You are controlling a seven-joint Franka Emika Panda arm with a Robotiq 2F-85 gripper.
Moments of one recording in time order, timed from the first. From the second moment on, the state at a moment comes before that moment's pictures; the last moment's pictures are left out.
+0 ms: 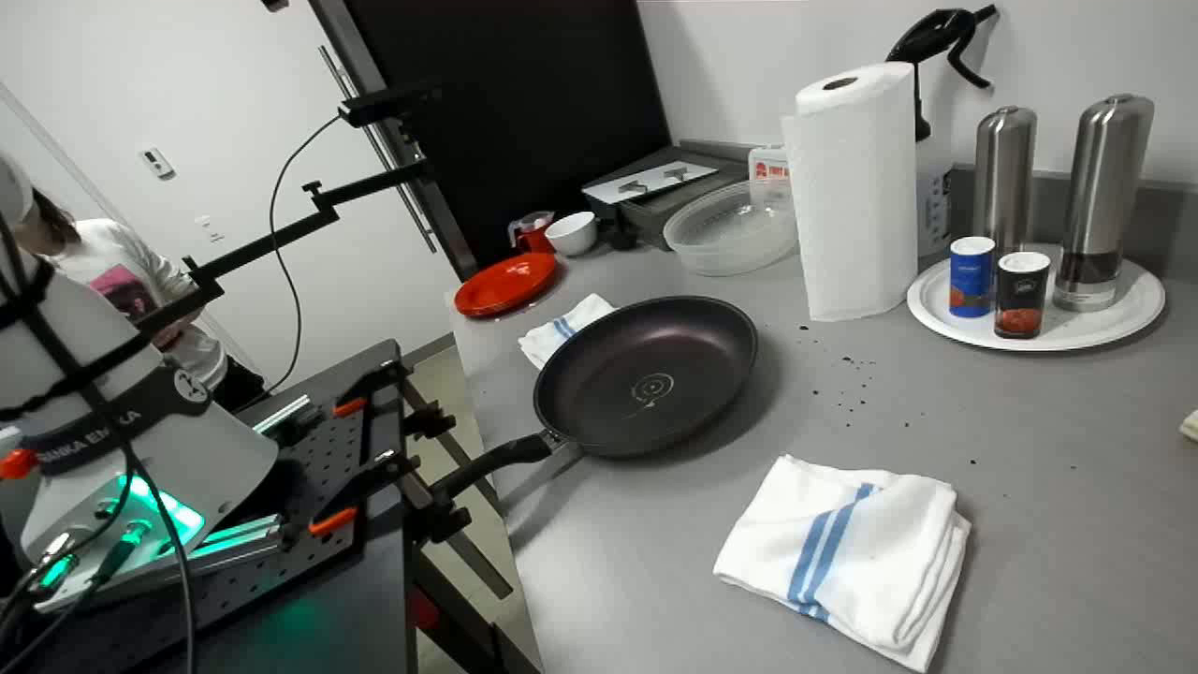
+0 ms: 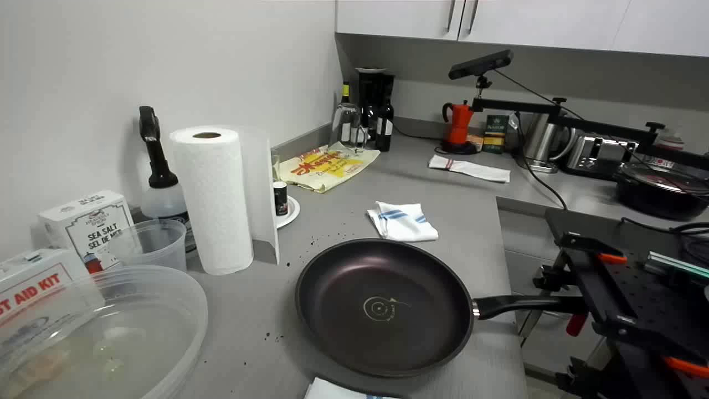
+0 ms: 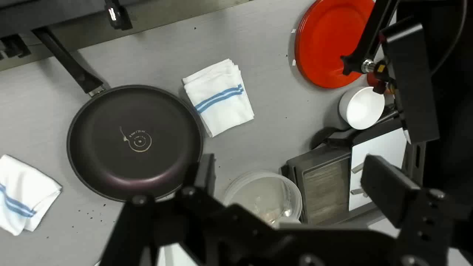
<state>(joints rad) 0.12 -0.84 0.18 -2.56 0.36 1.91 0.44</state>
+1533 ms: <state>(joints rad) -0.24 -0.33 0.04 -2.66 0.10 2.55 0.43</state>
